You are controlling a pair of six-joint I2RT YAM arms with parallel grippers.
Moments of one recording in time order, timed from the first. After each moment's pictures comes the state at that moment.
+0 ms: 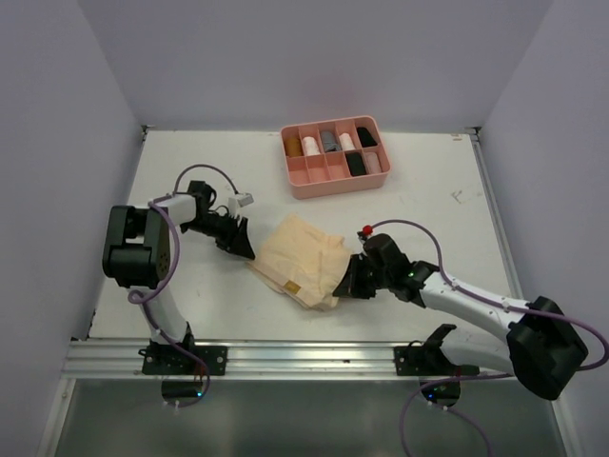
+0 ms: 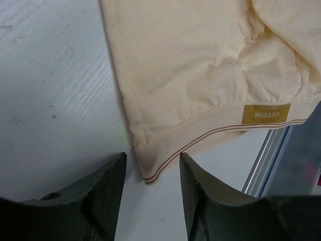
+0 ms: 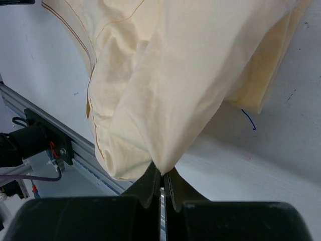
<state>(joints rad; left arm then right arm) -0.03 1.86 1.04 -0.68 0.88 0.50 0.73 1.15 0.52 -0.21 -0.25 0.89</state>
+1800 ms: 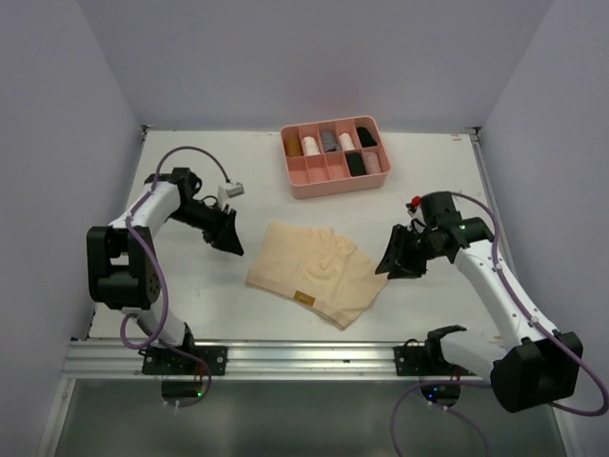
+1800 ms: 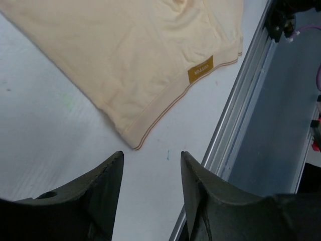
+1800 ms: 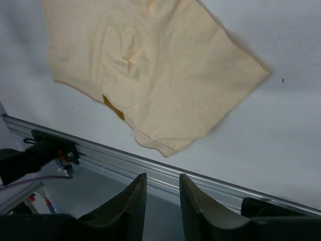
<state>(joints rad) -0.02 1.69 1.18 -1.14 0.93 0.76 0.22 1.11 0.91 -1.03 -0.41 0.51</state>
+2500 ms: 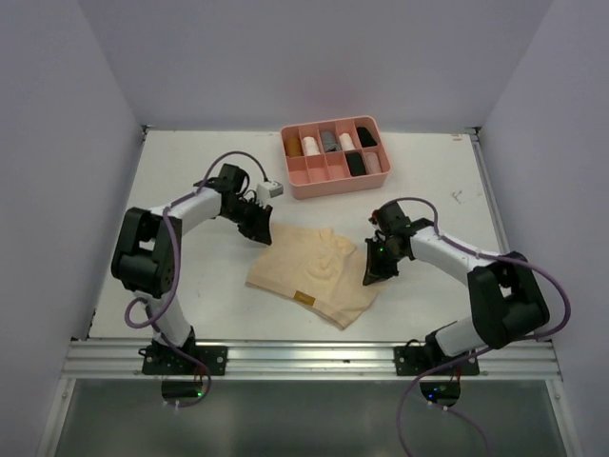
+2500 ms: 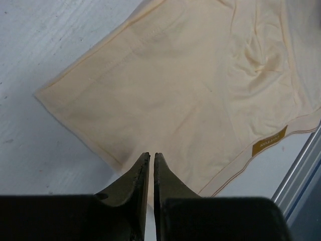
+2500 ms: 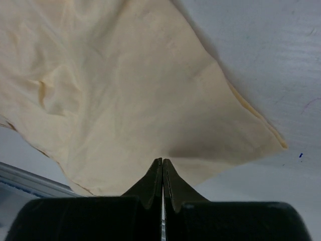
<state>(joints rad) -0.27 1.80 1.17 -0.60 0.68 0.33 0.41 1.47 0.82 -0.65 -0.26 0.48</state>
